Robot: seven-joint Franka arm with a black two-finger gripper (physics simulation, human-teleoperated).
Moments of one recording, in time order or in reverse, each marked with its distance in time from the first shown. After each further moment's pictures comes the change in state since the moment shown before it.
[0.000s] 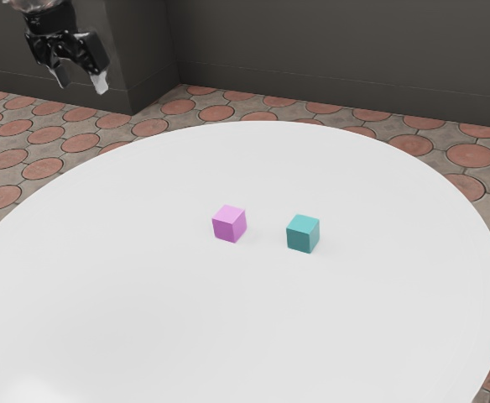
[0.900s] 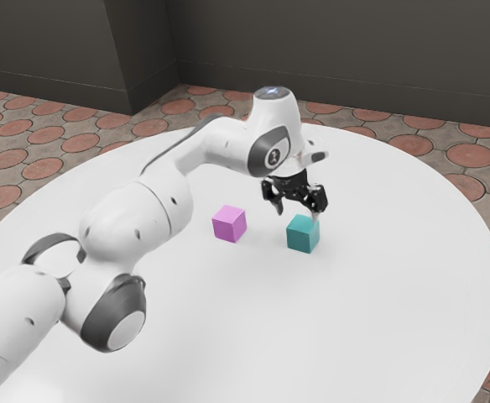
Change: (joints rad) arm 0.206 1.300 -0.350 1.052 -0.274 0.248 -0.275
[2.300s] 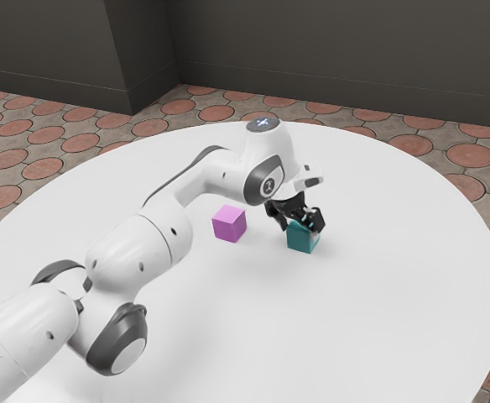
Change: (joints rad) arm 0.043 0.215 0.042 0.209 -0.096 0.066 0.157
